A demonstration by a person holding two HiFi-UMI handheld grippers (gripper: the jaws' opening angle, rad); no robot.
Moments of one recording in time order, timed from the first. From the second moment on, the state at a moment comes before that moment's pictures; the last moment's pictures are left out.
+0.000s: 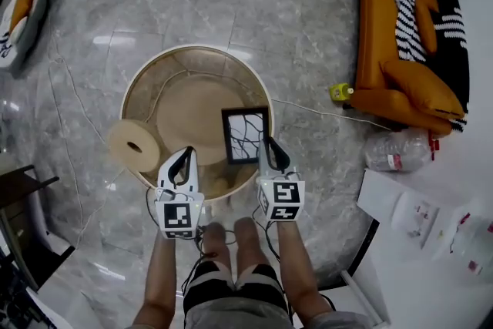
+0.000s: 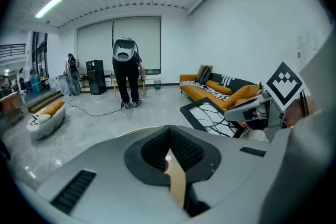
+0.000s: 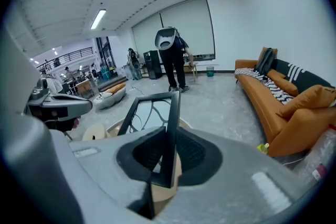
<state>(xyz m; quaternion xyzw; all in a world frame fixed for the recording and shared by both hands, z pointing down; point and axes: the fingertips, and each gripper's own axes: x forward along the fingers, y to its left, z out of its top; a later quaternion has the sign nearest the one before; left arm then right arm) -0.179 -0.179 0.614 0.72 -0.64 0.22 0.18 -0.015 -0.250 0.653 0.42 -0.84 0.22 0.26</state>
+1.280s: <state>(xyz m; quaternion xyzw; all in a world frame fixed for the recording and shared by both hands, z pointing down) -0.190 -0.081 0.254 0.73 -0.67 0.14 0.02 0.029 -0.144 0.235 0.50 -0.86 0.05 0.08</state>
